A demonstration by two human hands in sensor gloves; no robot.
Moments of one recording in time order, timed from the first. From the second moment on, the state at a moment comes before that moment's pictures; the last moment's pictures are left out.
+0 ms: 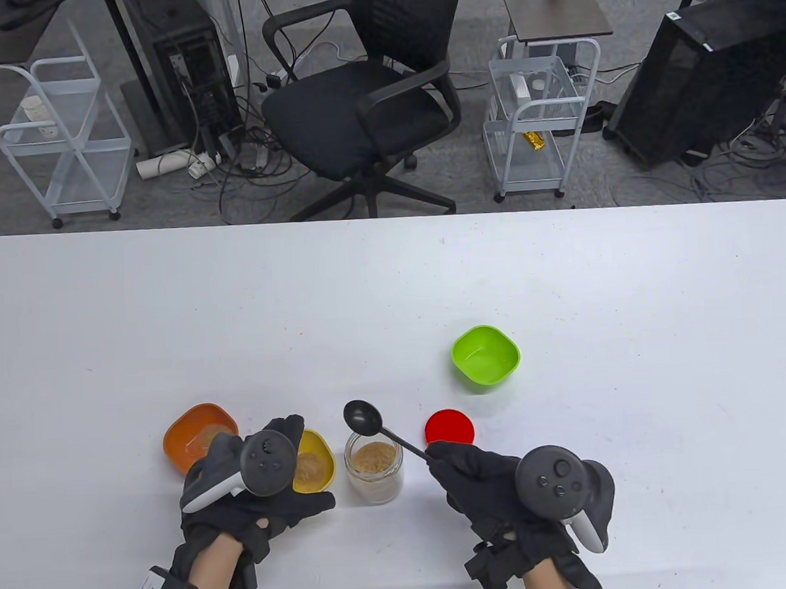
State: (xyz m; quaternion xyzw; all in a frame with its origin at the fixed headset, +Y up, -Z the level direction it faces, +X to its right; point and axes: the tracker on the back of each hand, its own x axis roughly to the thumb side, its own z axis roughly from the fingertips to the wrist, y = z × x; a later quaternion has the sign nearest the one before) left_hand -0.214 -0.690 -0.270 -0.22 -0.19 0.09 0.95; right_hand 0.117 -0.659 -0.224 0.10 -0.06 0.90 0.42
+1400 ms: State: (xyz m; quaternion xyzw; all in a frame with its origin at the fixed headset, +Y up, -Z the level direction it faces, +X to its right) left_hand -0.221 -0.703 -0.420 -0.30 -0.06 0.06 0.95; right_hand 0.134 -0.665 -0.229 0.07 -0.06 0.90 0.43
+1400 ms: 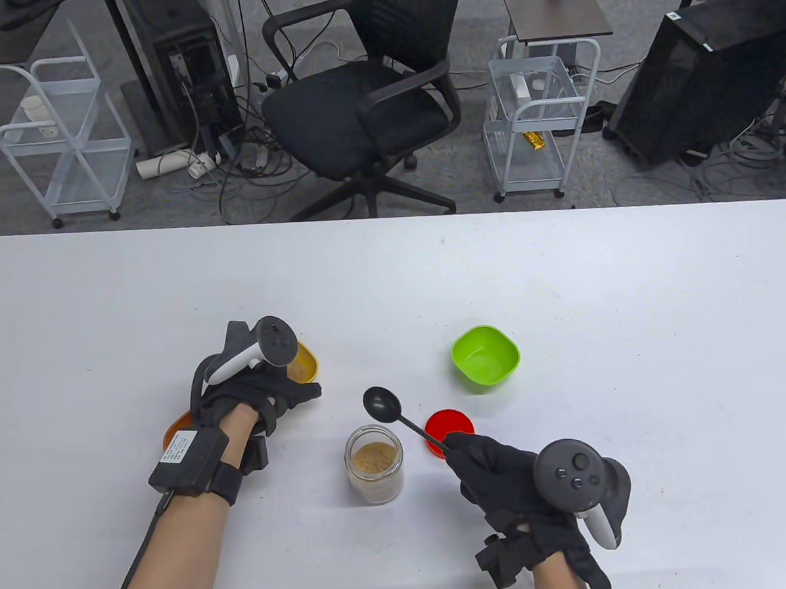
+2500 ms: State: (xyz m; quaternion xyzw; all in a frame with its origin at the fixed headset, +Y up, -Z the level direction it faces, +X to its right) left_hand -0.216 -0.653 -0.328 -0.15 -0.17 0.12 0.97; right_hand 0.132 -0.666 -0.228 0.07 -0.06 0.89 0.44
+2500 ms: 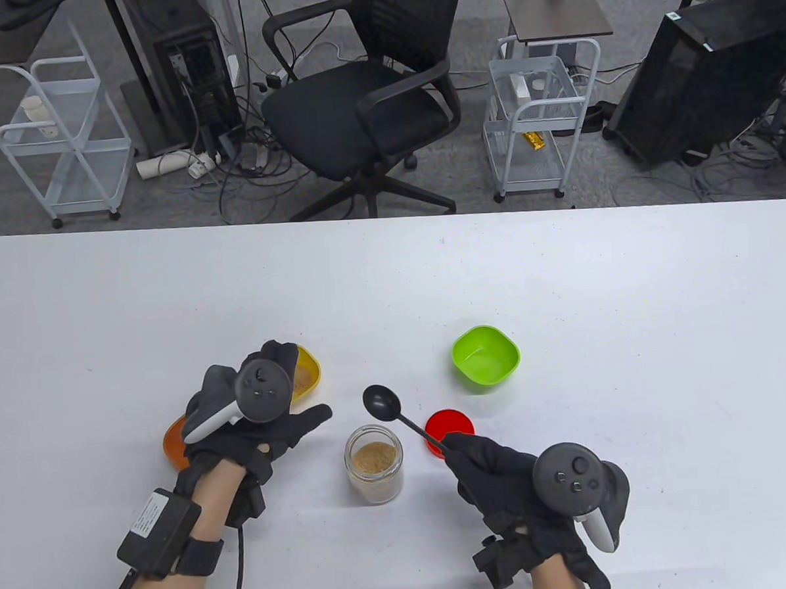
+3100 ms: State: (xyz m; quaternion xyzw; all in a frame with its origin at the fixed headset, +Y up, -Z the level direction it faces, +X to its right) left_hand -0.218 -0.658 -0.258 -0.10 -0.21 0.22 0.95; right_hand 0.124 -0.667 -0.228 0.09 -0.06 0.90 0.43
